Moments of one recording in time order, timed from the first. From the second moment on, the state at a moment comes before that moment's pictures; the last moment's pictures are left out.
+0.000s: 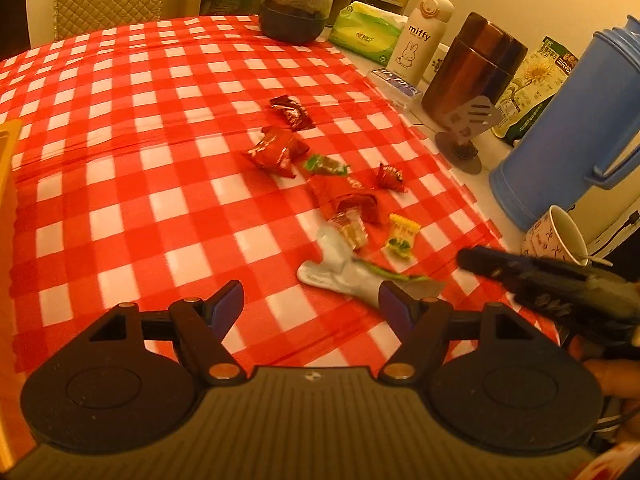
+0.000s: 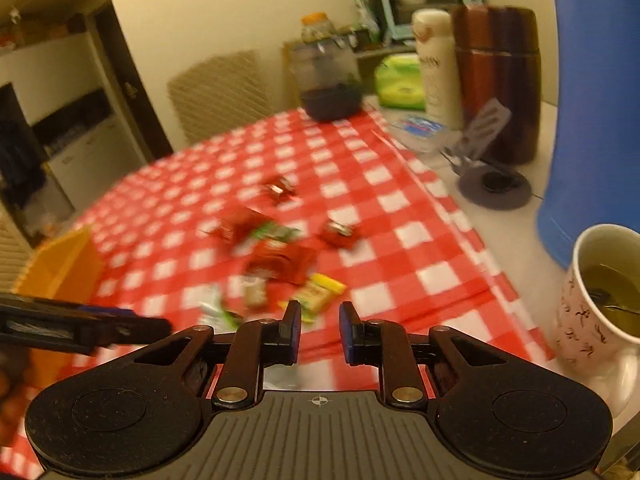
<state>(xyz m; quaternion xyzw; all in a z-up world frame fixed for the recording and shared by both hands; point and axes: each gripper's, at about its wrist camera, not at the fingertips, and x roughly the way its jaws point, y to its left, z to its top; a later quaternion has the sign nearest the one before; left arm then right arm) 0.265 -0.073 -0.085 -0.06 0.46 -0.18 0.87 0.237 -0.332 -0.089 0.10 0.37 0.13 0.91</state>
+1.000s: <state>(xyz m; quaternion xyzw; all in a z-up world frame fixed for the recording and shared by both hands) 0.286 -0.113 -0.114 0.04 0.48 -0.23 0.84 0.230 -0.335 -0.114 0.10 0.39 0.14 0.91</state>
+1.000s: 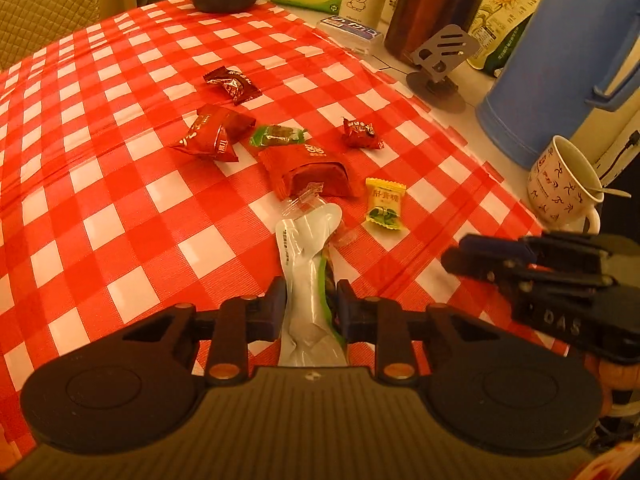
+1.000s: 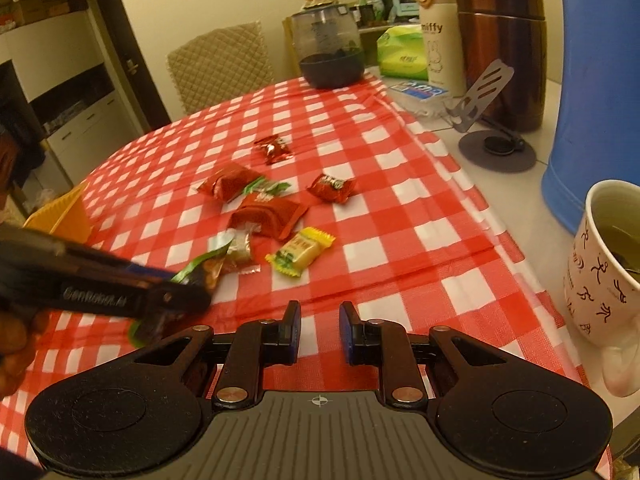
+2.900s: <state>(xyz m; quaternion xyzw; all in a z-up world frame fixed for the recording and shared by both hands) 0.193 0.004 -0.004 -0.02 0.39 -0.10 0.92 0.205 -0.210 0.014 0.01 0.31 0.17 0.94</state>
